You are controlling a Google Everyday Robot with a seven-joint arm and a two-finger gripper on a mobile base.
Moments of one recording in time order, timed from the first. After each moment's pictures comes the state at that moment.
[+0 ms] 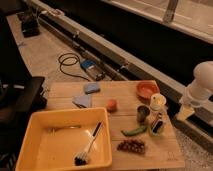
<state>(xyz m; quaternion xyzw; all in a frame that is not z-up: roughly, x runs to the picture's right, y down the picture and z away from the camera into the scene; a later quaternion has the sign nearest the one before) 0.376 0.106 0.676 -0.30 0.06 0.20 0.93</state>
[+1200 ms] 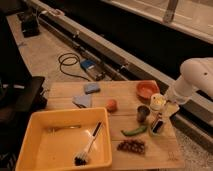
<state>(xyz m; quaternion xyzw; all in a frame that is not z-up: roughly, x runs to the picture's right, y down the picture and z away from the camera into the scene) 0.276 0.085 0.684 -0.30 -0.04 0.12 0.94</state>
